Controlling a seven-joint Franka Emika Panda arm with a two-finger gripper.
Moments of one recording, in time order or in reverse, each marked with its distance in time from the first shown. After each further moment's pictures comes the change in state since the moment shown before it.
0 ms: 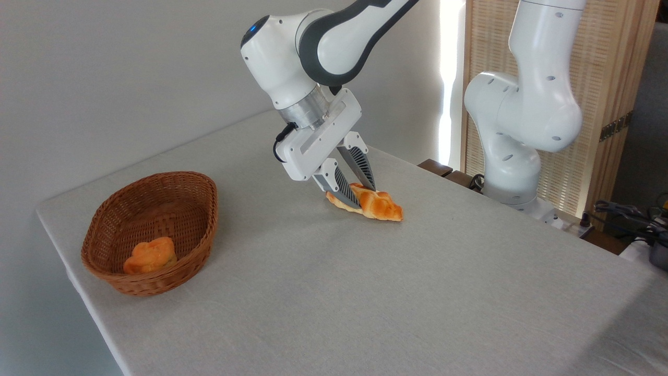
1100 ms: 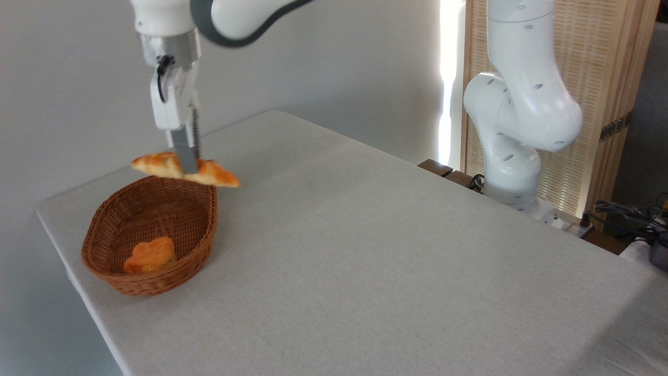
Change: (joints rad) arm 0.025 0.406 0.008 0.727 -0.142 0.214 -0.751
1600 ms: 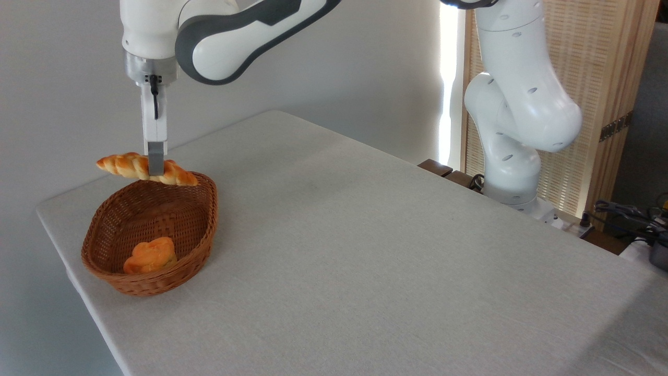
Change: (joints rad) arm -0.037 0.112 -0.074 0.010 -0.022 0.260 -0.245
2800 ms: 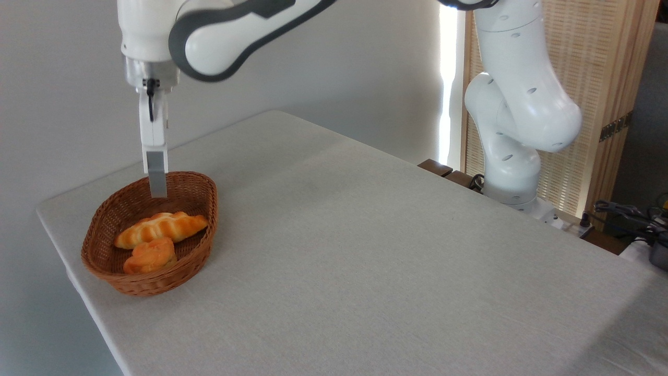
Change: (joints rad) arm 0.001 -0.016 0.042 0.014 0.115 -0.075 0.020
